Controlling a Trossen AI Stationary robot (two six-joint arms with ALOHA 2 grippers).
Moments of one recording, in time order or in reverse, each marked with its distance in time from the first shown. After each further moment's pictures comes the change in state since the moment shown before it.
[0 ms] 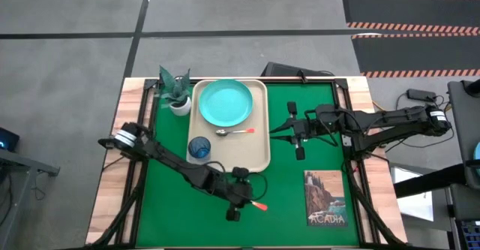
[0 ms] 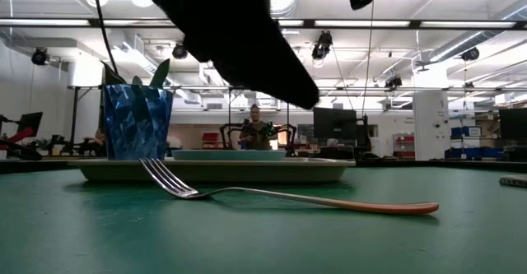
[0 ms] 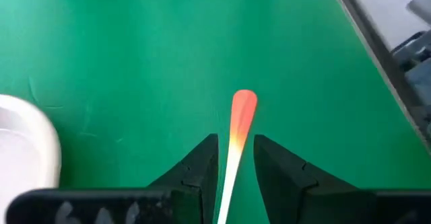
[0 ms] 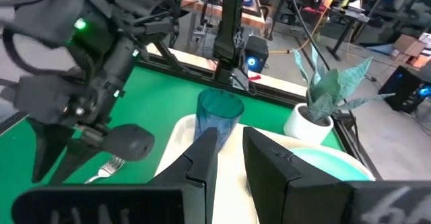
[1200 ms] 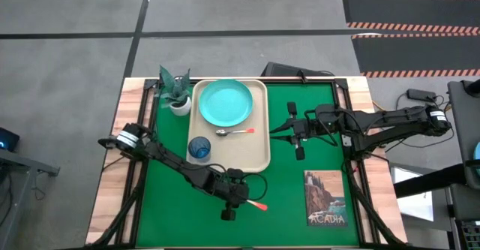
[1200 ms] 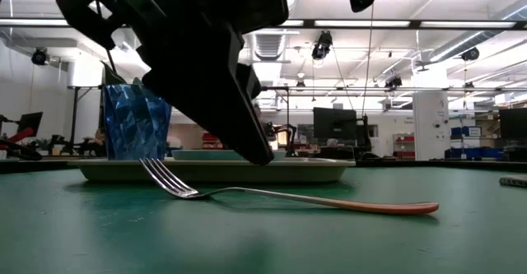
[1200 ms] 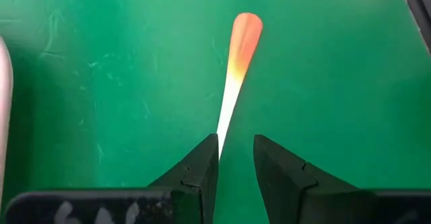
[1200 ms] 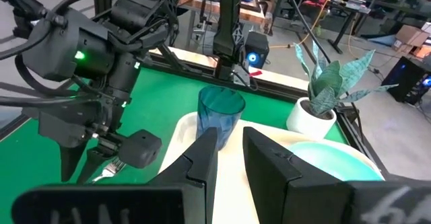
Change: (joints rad) left arm 0.007 0.021 -0.020 -0.116 0.068 -0.080; right arm 0.000 0.002 0.000 -0.008 0.003 0.033
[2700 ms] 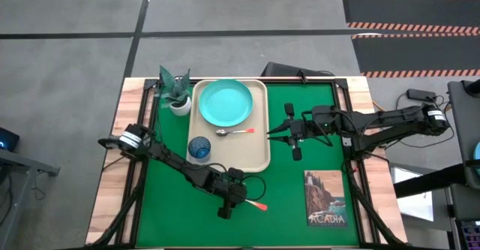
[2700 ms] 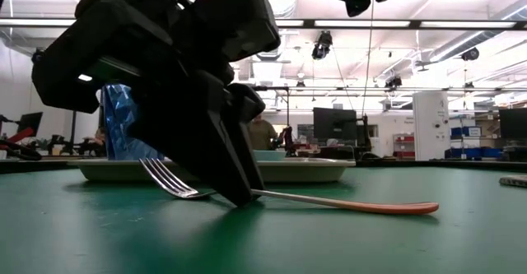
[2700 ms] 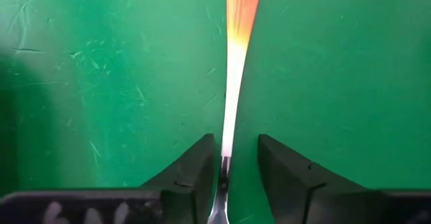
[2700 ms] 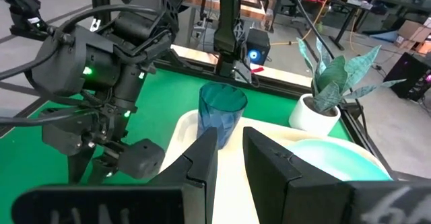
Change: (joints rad) left arm 0.013 0.029 -0.068 0.079 0.018 0.159; right arm 0.000 0.037 -0.006 0.038 0.002 0.008
